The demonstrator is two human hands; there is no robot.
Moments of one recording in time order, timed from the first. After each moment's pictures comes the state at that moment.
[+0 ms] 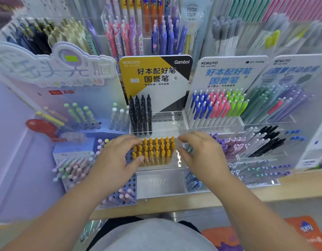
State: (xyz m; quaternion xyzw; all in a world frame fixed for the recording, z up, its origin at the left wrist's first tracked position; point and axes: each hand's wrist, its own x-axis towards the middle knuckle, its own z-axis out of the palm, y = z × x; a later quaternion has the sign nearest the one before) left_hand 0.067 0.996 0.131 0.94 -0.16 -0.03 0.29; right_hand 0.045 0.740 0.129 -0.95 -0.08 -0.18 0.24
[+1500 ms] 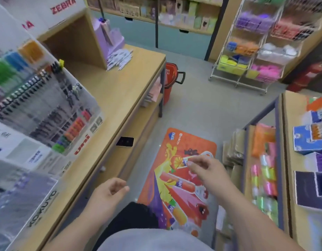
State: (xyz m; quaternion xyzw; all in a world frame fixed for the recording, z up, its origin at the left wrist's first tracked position) left_hand -0.209 0.469 0.052 0.79 -0.37 -0.43 0.26; right_hand -0.485 0.320 0.078 -0.58 0.56 -0.22 0.55
